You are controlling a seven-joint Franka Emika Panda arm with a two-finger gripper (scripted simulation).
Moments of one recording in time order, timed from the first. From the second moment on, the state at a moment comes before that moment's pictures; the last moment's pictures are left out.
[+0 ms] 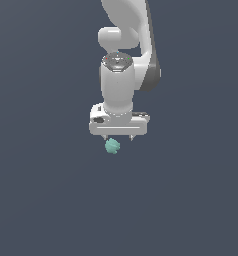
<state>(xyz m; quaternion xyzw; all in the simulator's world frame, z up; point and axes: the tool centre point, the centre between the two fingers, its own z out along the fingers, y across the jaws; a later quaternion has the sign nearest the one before) 0.017 -0.002 0.186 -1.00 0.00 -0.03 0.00</state>
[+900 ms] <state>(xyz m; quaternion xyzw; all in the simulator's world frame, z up) 0.022 -0.005 0.200 -1.00 0.02 -0.03 0.01</state>
